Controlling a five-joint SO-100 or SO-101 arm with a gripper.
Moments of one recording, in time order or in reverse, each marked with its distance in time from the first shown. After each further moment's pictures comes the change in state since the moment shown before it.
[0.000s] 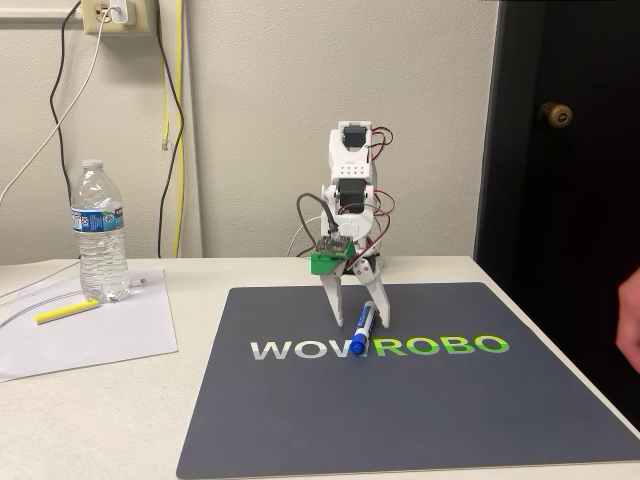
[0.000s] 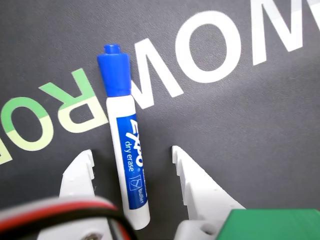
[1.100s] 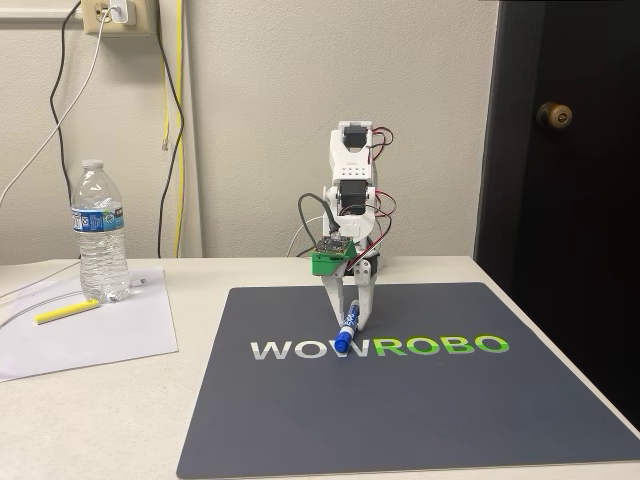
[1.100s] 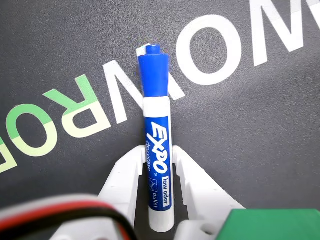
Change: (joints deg) arm -0.3 0.0 0.0 -1.0 2.1
